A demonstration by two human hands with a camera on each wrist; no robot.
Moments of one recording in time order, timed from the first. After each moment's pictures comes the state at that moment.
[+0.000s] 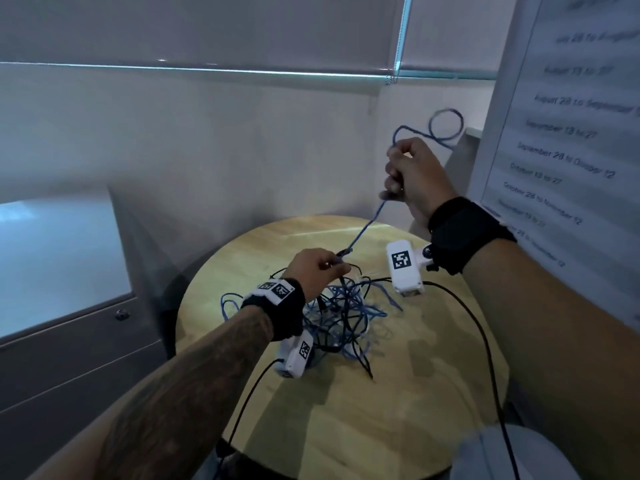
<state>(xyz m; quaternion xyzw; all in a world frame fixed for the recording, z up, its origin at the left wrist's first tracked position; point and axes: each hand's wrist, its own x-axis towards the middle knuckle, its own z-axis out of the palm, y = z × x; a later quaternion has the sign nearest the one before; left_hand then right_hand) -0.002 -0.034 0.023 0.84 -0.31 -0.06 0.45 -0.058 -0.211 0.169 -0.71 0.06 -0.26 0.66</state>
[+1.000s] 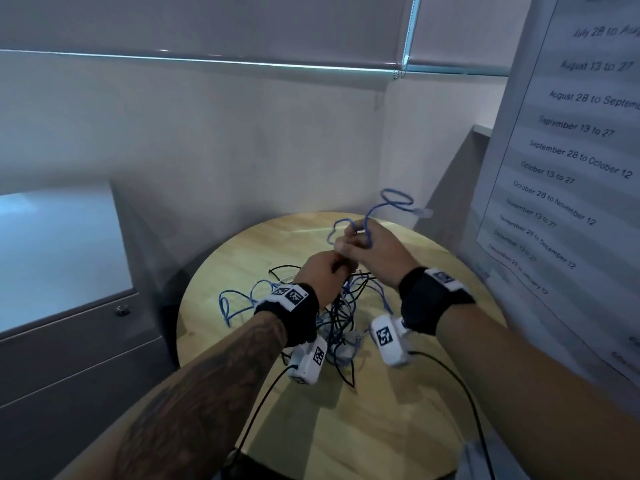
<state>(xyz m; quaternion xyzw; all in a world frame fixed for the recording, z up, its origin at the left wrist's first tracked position) -0.006 -0.044 0.011 0.84 -0.32 -0.03 0.43 -0.066 -0.177 0.061 -0.82 0.03 -0.13 0.55</state>
